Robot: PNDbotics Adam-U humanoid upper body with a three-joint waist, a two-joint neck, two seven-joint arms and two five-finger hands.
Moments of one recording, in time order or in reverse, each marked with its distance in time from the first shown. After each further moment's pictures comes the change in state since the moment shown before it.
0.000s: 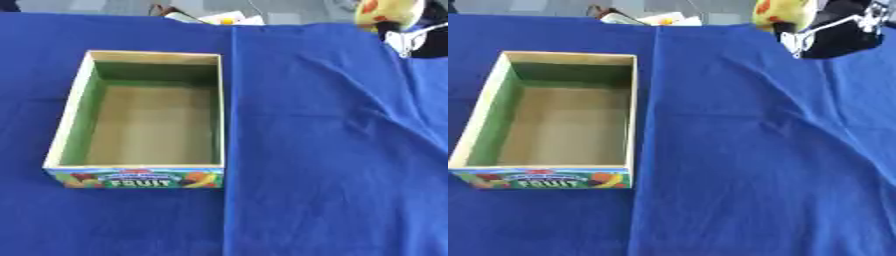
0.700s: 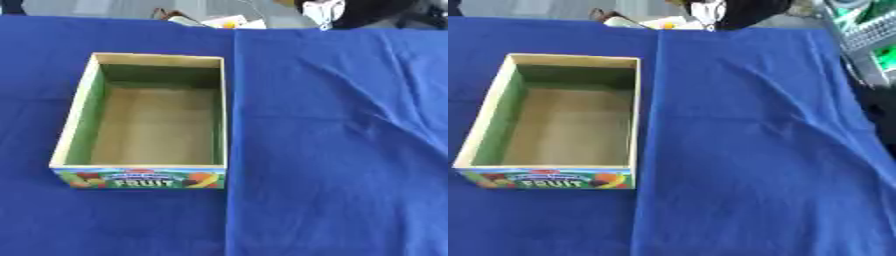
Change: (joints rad) left arm -0.001 0.000 -0.012 0.000 0.022 -0.003 -0.013; right arm -0.309 0.288 0.161 0.116 0.129 -0.059 0.121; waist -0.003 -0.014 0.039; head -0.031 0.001
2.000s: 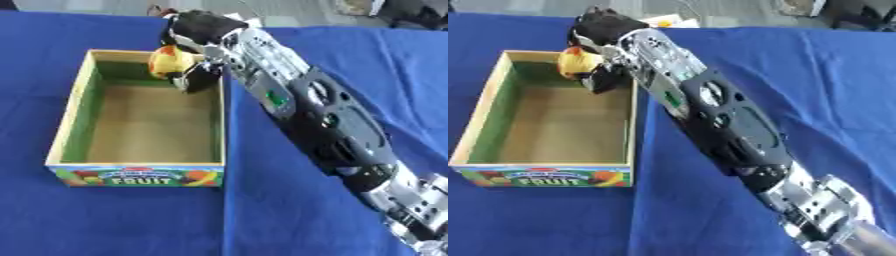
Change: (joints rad) left arm -0.014 0.000 -0.012 0.000 0.016 0.005 -0.019; right arm -0.100 0.443 0.197 0.533 0.438 -0.104 -0.079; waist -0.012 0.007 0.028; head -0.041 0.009
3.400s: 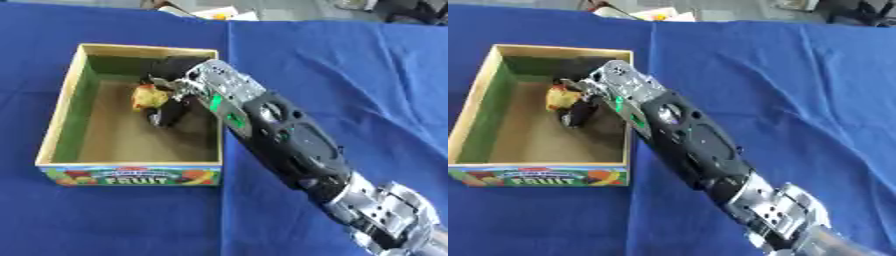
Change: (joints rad) left arm -0.019 -0.008 -0.006 0.000 0.008 0.001 -0.009; right arm -0.009 0.096 -0.005 0.141 0.096 -0.050 0.155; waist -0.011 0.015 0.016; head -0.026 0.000
